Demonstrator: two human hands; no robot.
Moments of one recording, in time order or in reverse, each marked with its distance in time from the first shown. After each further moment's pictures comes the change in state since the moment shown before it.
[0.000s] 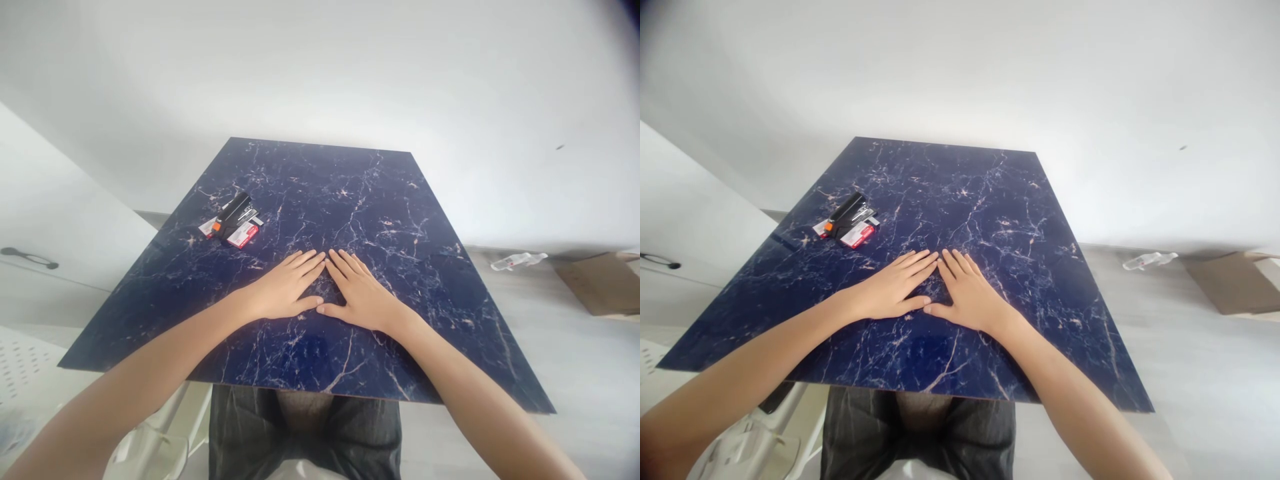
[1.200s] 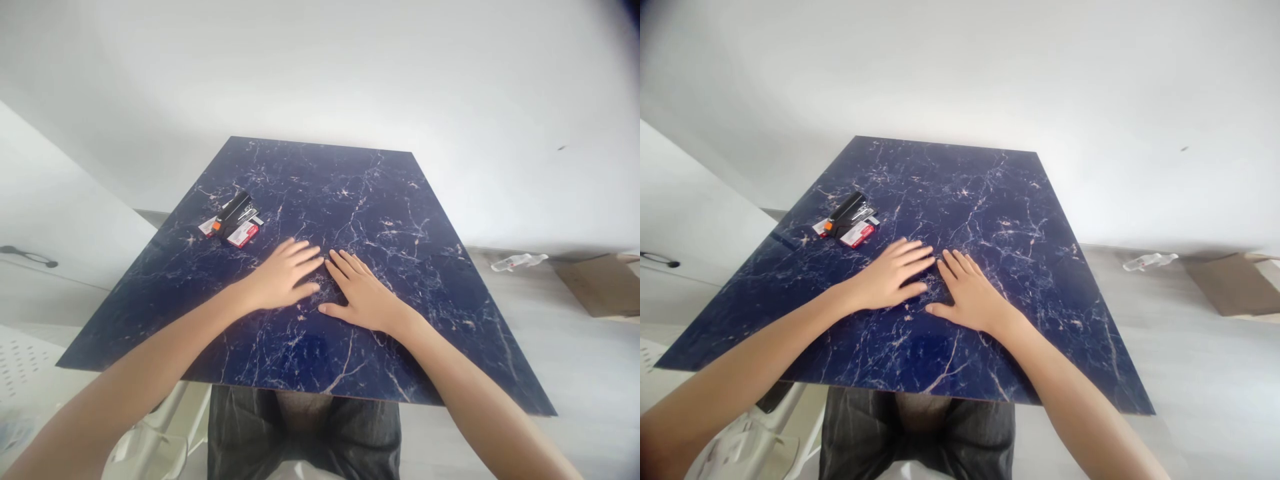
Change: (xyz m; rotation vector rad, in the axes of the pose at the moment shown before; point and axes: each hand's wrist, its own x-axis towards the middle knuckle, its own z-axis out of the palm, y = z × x) left_hand 0.004 -0.012 -0.011 0.014 0.151 -0.029; right_hand -0.001 0.002 -0.003 -0.029 -0.032 0.008
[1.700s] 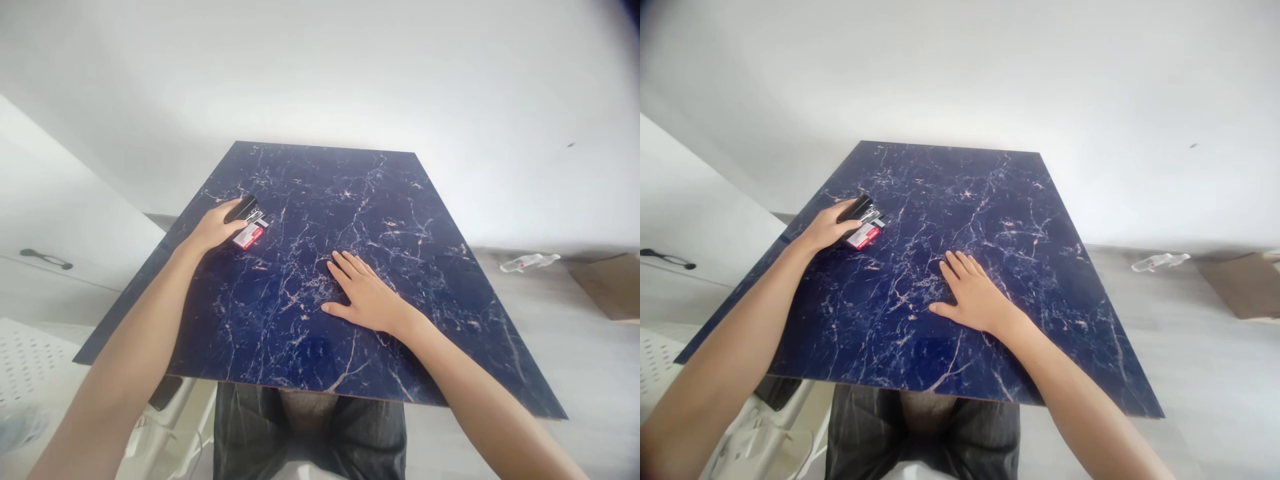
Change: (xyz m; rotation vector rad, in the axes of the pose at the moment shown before) left_hand -0.048 -0.170 -0.047 -0.279 0.346 -0.619; right_hand 0.000 -0.003 -0.003 -0.008 -0.012 0.015
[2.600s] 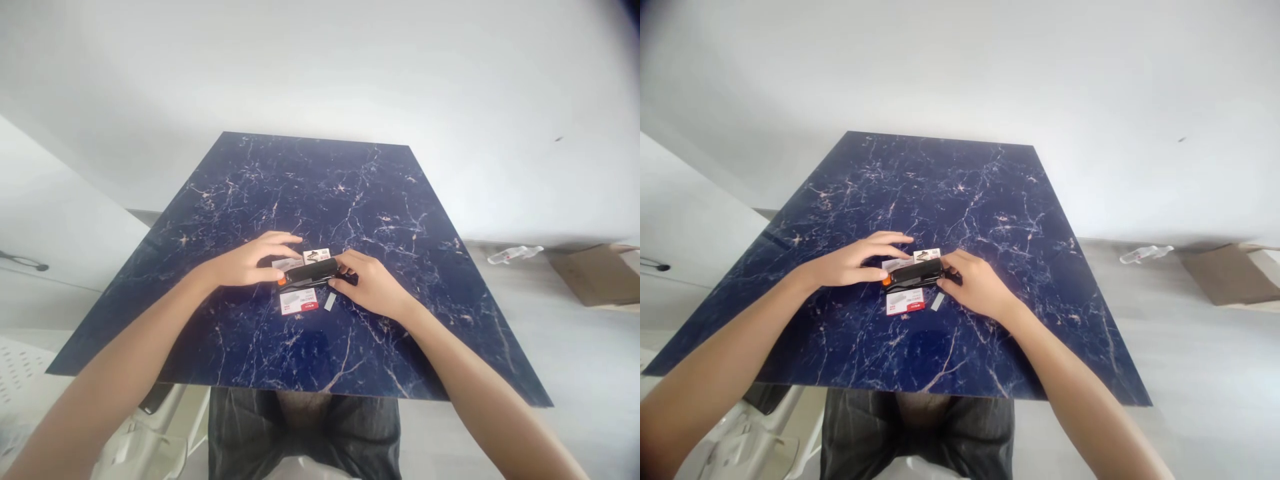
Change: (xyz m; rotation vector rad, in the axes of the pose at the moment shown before) left_hand -0.051 0.112 0.037 -0.121 -0.600 0.503; right_hand 0.001 0.007 -0.021 0.333 0.259 -0.029
